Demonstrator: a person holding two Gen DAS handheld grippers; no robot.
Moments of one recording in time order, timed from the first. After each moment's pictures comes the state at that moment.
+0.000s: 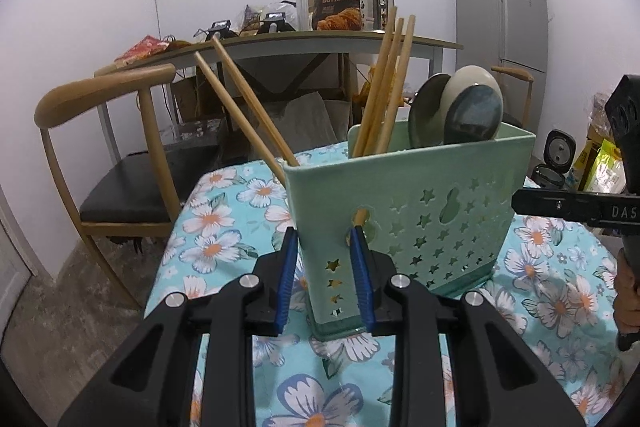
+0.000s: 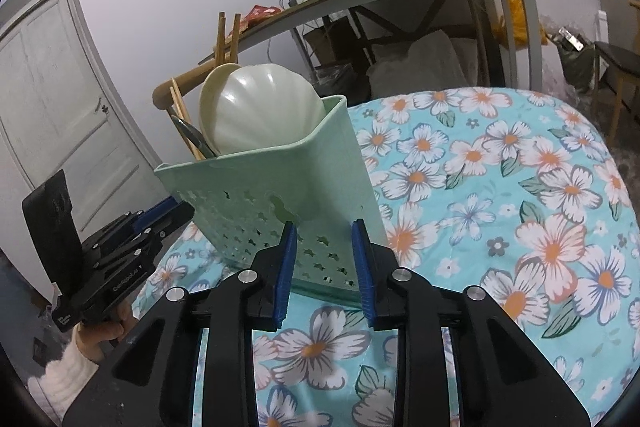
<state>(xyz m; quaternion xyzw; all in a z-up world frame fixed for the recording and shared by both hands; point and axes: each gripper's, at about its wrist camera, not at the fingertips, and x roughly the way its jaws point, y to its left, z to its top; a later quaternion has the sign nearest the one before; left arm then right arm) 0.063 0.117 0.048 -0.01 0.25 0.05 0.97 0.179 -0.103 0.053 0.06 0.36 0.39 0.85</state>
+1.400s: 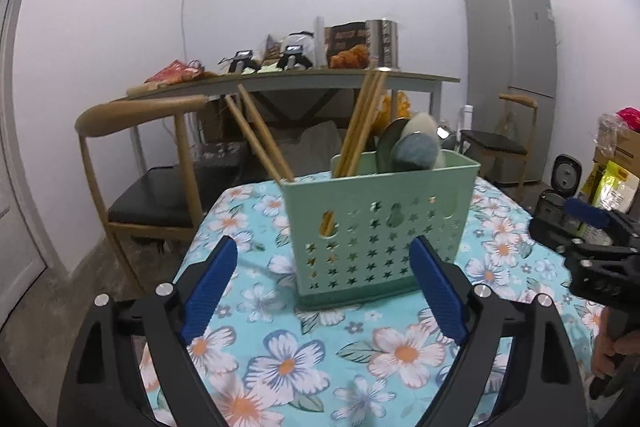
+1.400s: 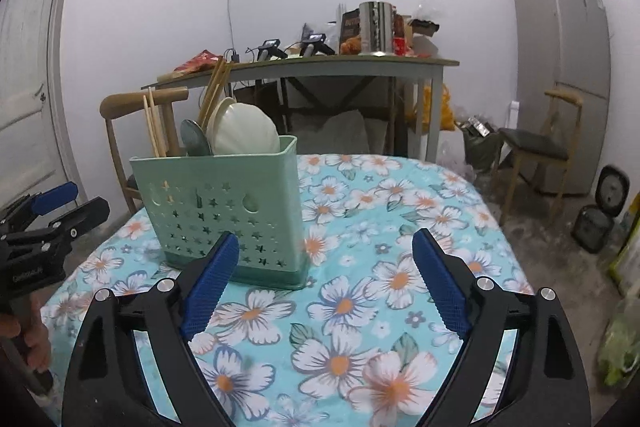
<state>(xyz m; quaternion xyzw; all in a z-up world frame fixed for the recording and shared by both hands) -0.011 0.074 0.075 -0.01 0.19 0.09 0.98 0.082 -0.138 0.066 -0.02 0.21 0.22 0.95</state>
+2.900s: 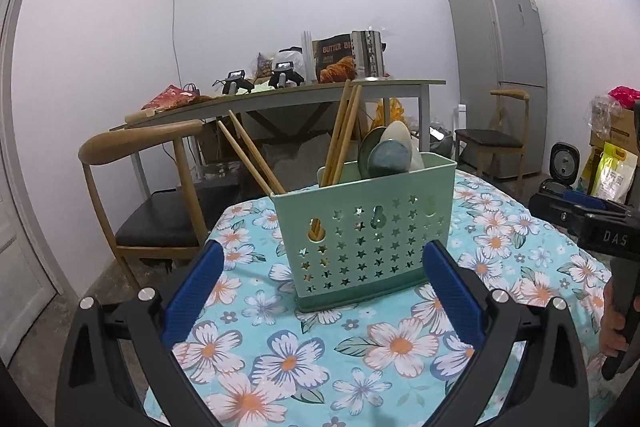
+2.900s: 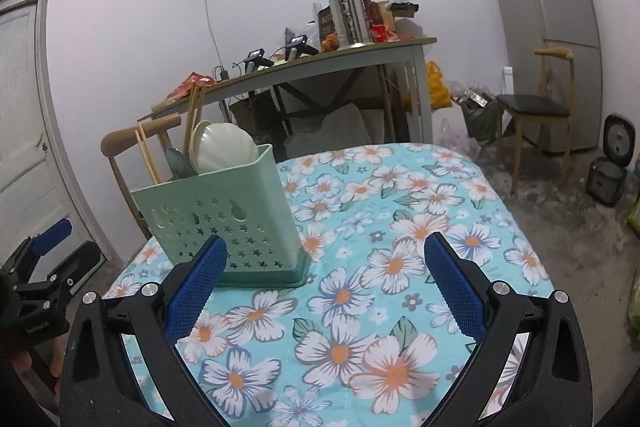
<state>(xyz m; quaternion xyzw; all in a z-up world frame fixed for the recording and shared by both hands) -0.029 0.055 0.081 0.04 0.18 0.09 0.98 0.085 -0.173 0.071 0.05 0.22 0.22 0.95</state>
